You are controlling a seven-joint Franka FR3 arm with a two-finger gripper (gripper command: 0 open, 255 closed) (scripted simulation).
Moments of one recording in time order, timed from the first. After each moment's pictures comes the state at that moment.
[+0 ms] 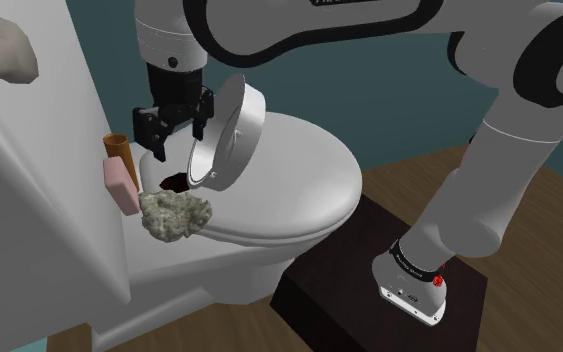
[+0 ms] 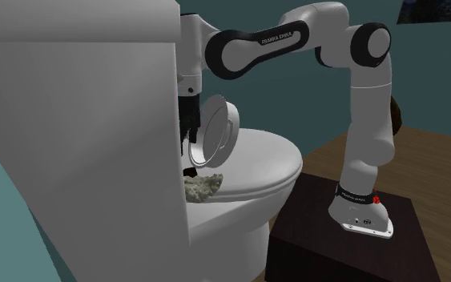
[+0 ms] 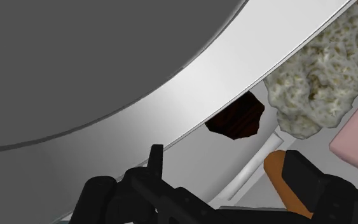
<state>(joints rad) 0.16 0.20 0.59 -1.64 -0.15 1.85 0.59</state>
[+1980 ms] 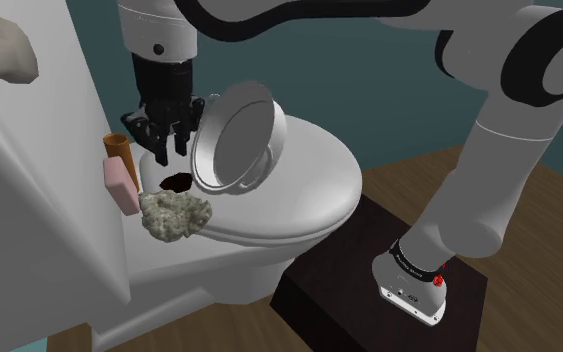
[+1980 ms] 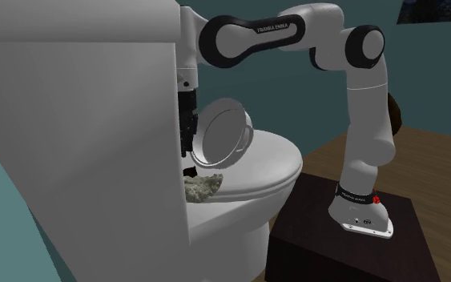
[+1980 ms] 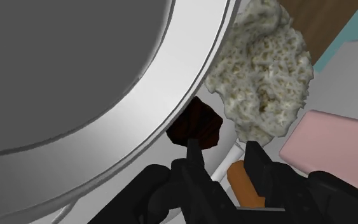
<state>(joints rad) 0.18 0.25 0.61 -1.54 -0.08 1.76 0.60</state>
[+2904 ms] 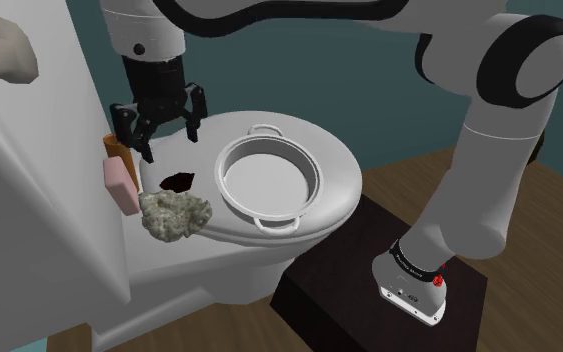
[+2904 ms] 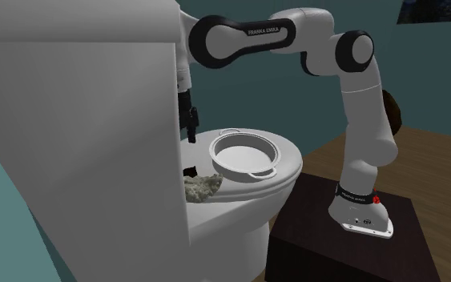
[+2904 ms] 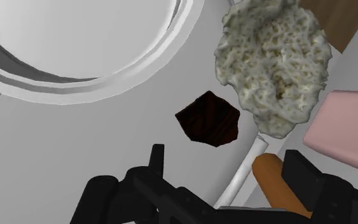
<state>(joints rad) 0.25 0.35 0.58 -1.40 -0.17 1.63 0.76</state>
